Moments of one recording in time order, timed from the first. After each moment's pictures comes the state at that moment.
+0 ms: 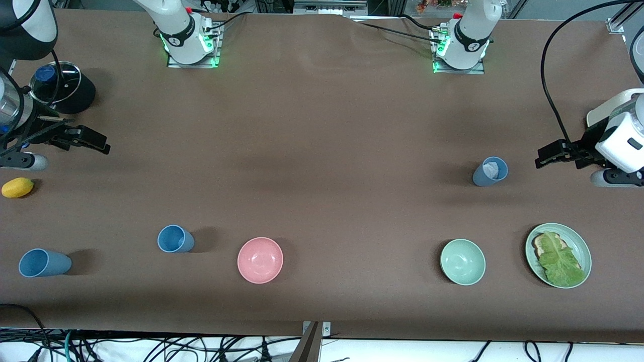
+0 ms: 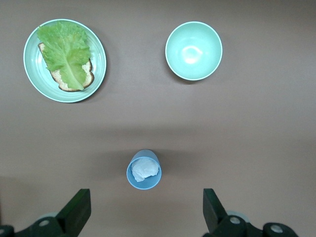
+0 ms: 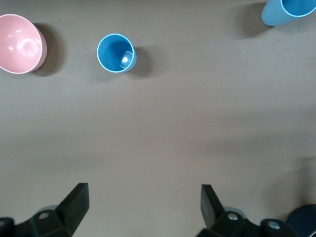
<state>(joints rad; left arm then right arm) -0.02 0.17 0.05 -1.56 -0.06 1.69 0.01 0.15 0.12 -0.15 -1.59 0.05 1.67 0.10</state>
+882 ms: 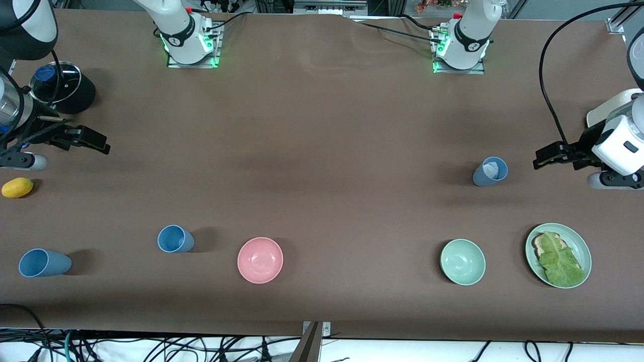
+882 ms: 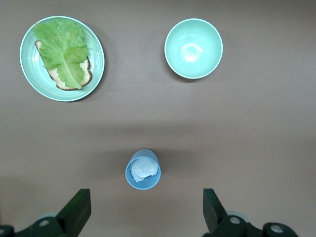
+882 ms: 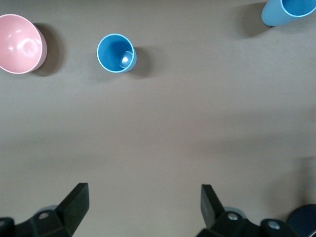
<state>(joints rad) -0.02 0.18 0.05 -1.56 -0.06 1.69 0.01 0.15 0.12 -0.15 -1.59 0.05 1.67 0.10</state>
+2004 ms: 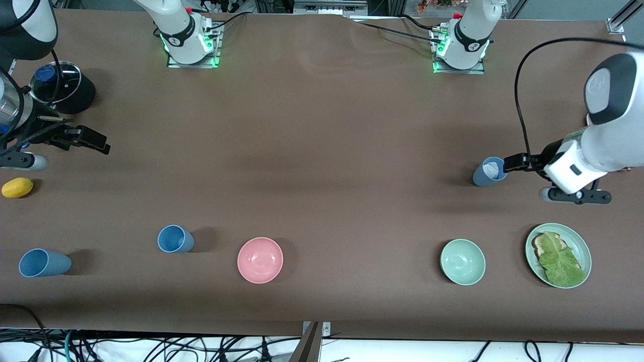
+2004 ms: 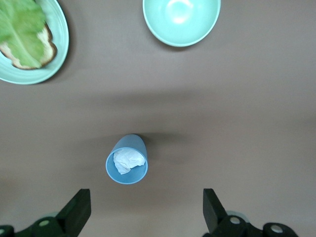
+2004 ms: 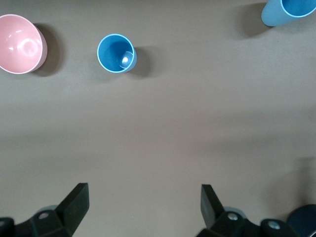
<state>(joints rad) -0.05 0.30 0.03 -1.57 -0.06 1.66 0.02 0.15 0.12 -0.15 -1.59 0.05 1.67 0.10</state>
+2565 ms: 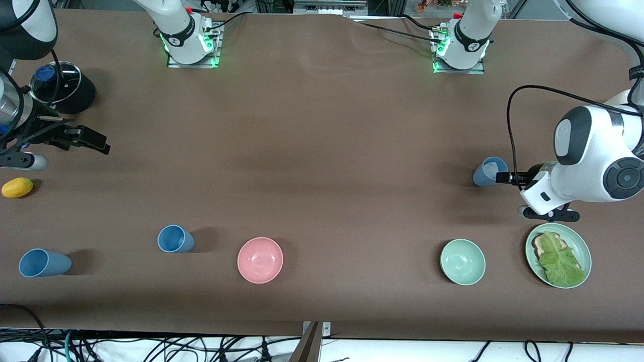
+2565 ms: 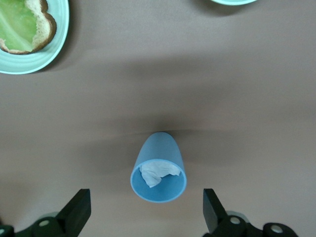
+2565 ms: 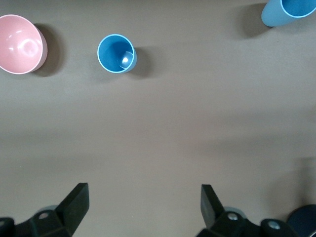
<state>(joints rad) -0.02 0.42 0.03 -1.63 0.04 1.73 0.09 0.15 0.12 -0.15 -1.59 0.05 1.67 0.10</state>
